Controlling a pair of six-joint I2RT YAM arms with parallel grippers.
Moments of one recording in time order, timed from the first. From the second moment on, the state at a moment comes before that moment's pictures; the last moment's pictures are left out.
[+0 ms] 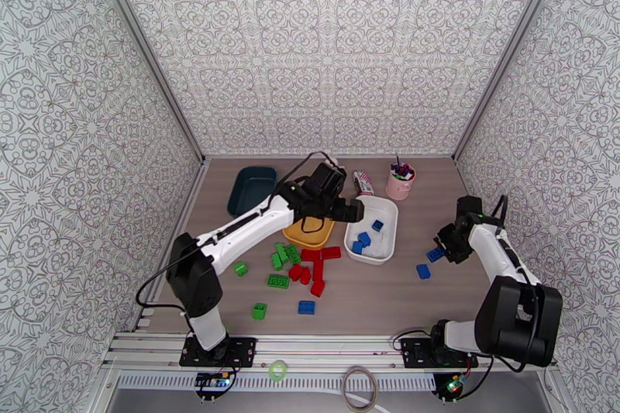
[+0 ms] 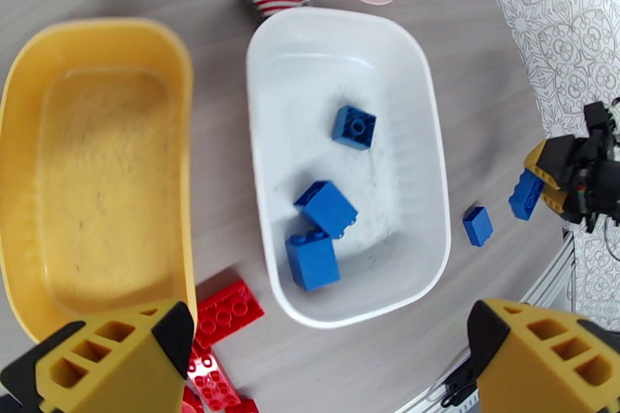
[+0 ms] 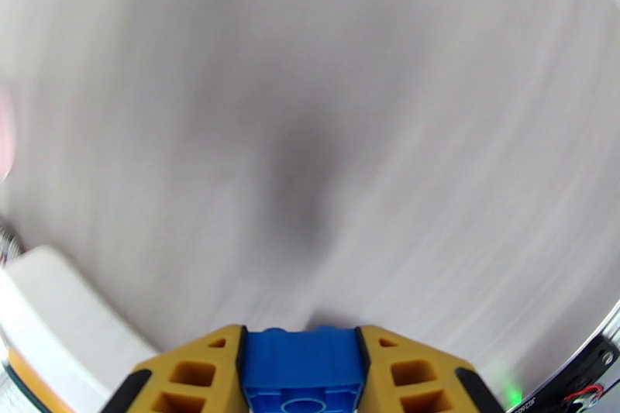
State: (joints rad) left arm -0.78 1.76 1.58 -0.70 0.11 -0.59; right arm -0.21 1.37 0.97 -0.87 -0.04 0.83
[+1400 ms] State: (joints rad) left arm -0.73 1.51 1.33 -0.75 0.16 -0.66; right arm 0.36 1.55 1.49 -1.27 0.17 0.91
